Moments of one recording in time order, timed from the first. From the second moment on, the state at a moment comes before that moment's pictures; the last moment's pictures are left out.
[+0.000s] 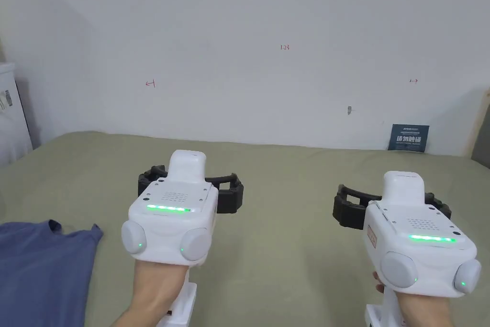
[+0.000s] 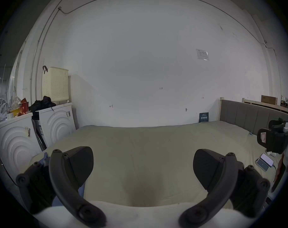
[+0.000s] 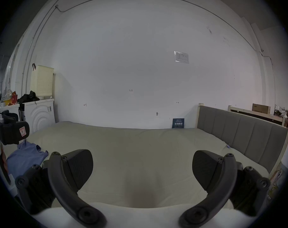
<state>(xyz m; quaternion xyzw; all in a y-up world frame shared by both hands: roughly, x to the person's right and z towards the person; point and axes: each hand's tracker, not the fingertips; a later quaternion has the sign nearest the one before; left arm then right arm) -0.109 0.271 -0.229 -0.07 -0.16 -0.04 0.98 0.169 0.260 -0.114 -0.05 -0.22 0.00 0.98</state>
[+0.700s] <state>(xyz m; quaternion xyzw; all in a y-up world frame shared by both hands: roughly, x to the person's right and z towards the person) -0.103 0.272 -0.225 -0.07 -0.17 -0.03 0.98 0.168 0.258 -0.115 -0.04 -0.22 0.02 0.98</state>
